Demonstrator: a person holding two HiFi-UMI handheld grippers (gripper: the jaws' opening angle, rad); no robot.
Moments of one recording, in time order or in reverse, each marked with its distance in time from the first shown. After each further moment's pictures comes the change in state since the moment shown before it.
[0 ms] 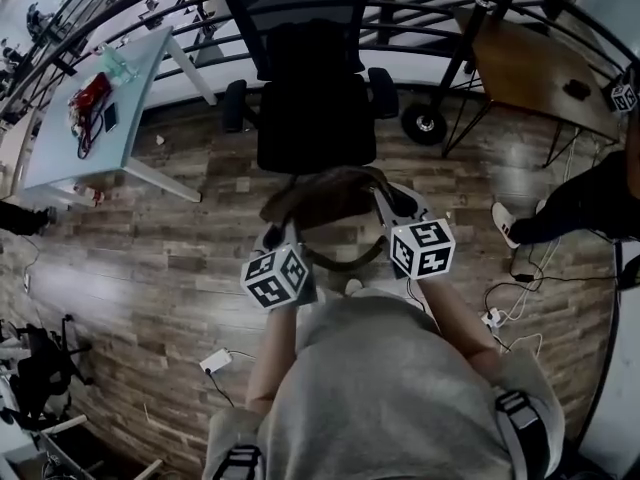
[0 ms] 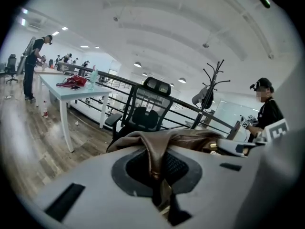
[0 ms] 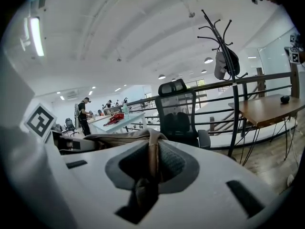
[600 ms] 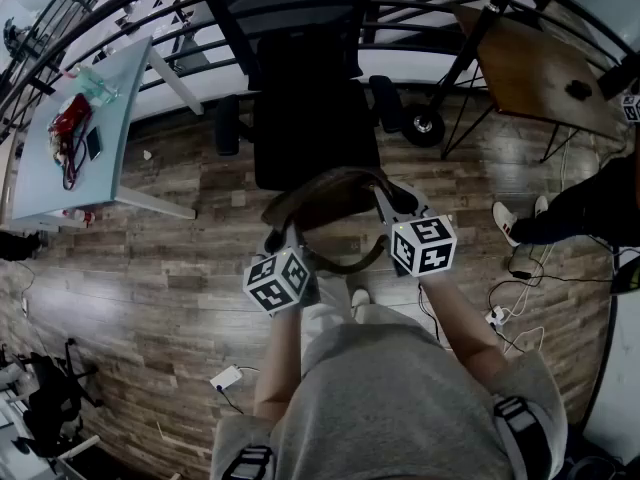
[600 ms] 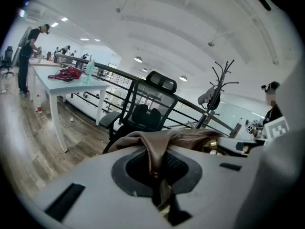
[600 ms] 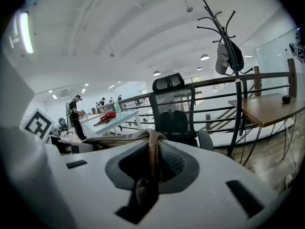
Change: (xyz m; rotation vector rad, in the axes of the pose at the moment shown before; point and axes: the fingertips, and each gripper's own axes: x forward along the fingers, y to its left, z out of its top) left arm 0.089 0.037 0.036 -0.045 0.037 -0.013; right arm 0.097 -0.025 0.030 0.006 0.046 -0.041
